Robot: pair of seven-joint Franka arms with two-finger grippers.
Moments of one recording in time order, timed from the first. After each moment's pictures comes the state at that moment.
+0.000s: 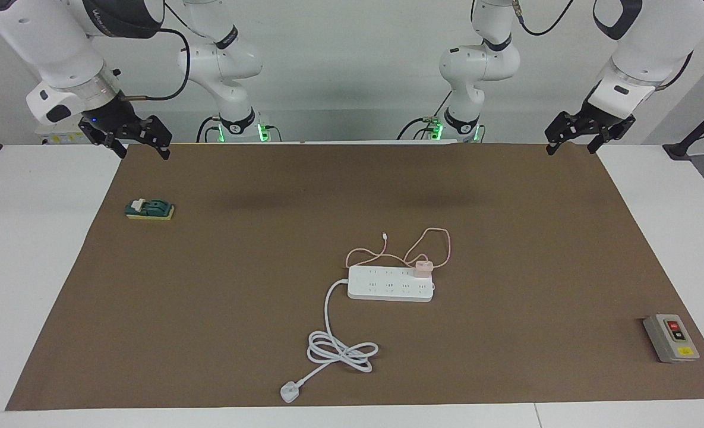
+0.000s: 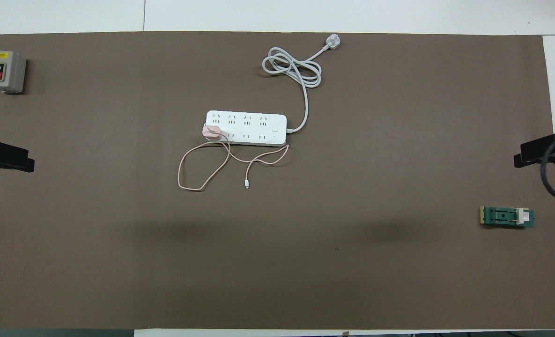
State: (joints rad) left arm -0.02 -0.09 0.01 -1.67 0.00 1.52 0.03; right arm 0.11 -0.06 -0.21 -1.66 0.03 1.51 0.01
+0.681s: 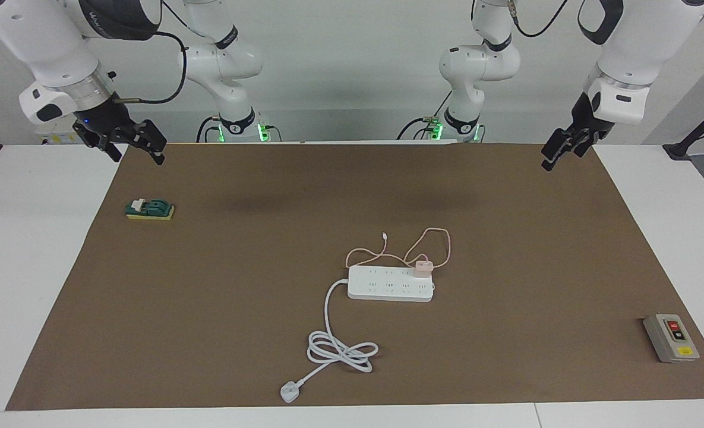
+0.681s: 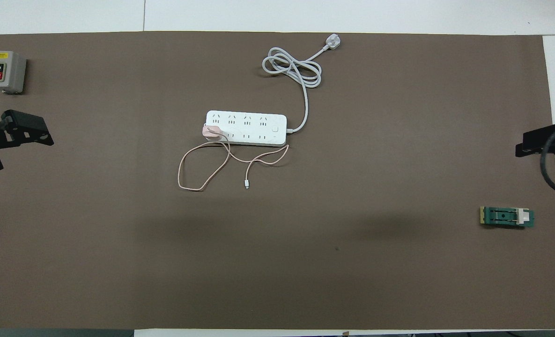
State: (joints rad) left arm -0.07 -0.08 -0.01 -1.70 0.00 1.66 -0.51; right arm 0.13 -0.06 -0.21 -1.68 0.04 1.58 0.18
